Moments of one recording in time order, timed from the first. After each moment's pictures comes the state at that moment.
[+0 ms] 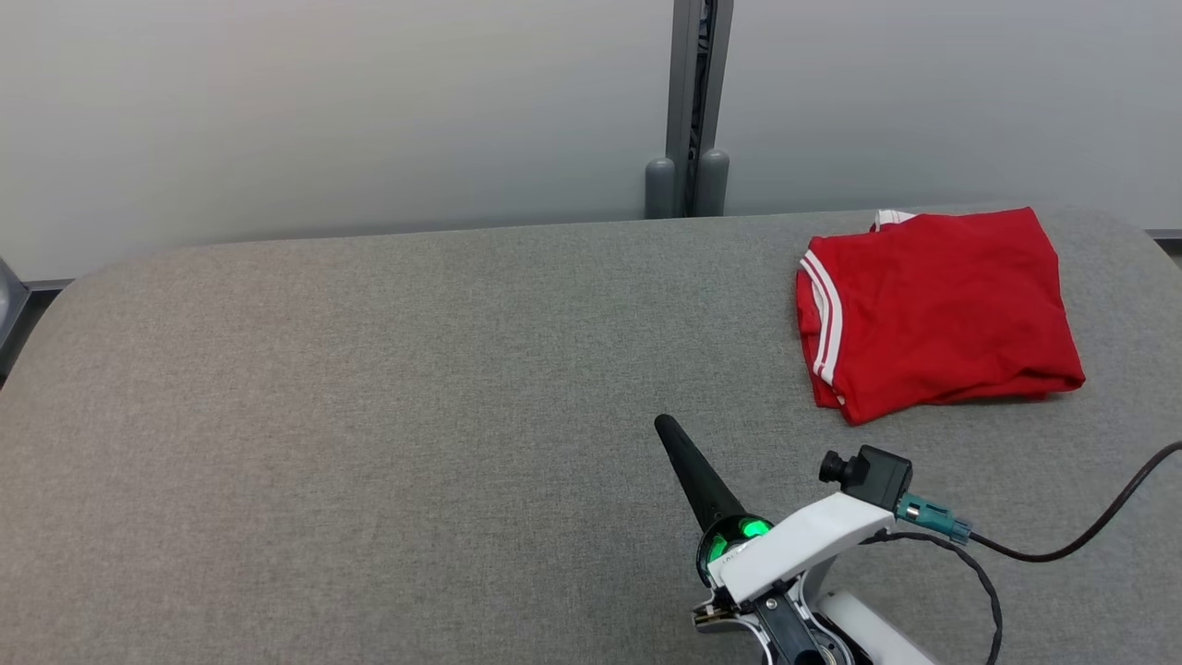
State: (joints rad) left arm 0.14 0.19 0.87 0.29 -1.26 -0.13 0.38; right arm -0.36 -0.04 0.72 0.36 1.43 0.13 -0.26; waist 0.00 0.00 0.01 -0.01
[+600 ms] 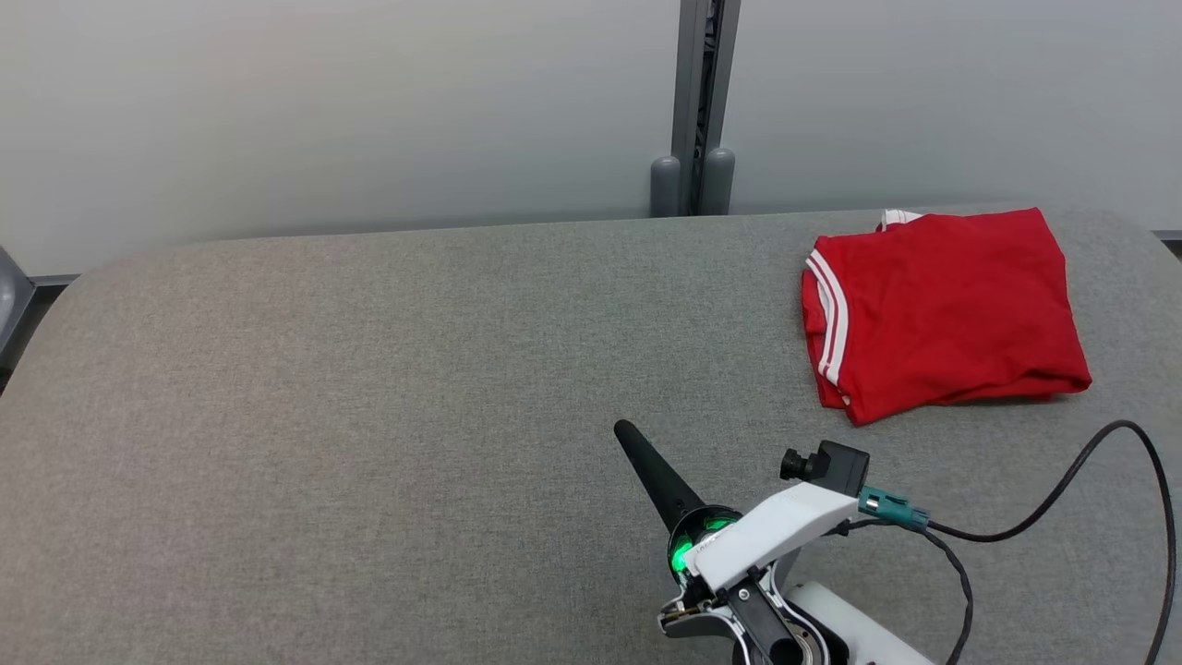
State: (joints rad) left arm 0.13 0.21 1.04 0.31 -1.42 -0.13 0.50; right arm -0.43 -0.04 0.84 0.37 1.66 0.13 -0.26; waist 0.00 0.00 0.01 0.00
